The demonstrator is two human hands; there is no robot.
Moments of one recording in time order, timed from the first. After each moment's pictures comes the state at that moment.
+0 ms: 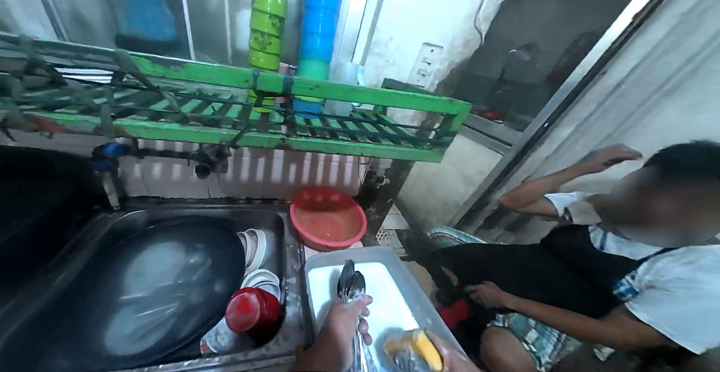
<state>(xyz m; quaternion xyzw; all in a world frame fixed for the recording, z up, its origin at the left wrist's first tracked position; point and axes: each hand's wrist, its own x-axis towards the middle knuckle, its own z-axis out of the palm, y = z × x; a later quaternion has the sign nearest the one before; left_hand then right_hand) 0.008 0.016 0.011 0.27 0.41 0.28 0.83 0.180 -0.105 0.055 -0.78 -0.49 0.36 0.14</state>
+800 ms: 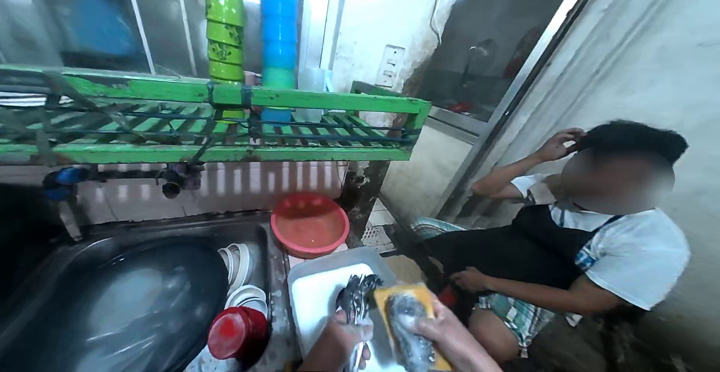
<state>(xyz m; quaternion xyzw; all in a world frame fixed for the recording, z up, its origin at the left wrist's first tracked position) 0.010 0.008 0.011 0.42 0.41 0.16 0.79 0.182 -0.084 0.076 -0.67 -0.32 0.43 0.51</state>
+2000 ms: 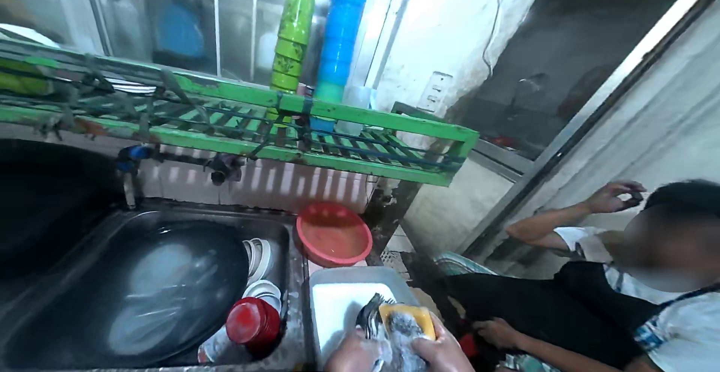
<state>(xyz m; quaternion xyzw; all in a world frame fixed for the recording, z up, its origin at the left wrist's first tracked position) 0.002 -0.005 0.015 0.43 0.38 0.20 0.80 0.158 -0.061 0.063 -0.76 -0.34 0.36 0.43</state>
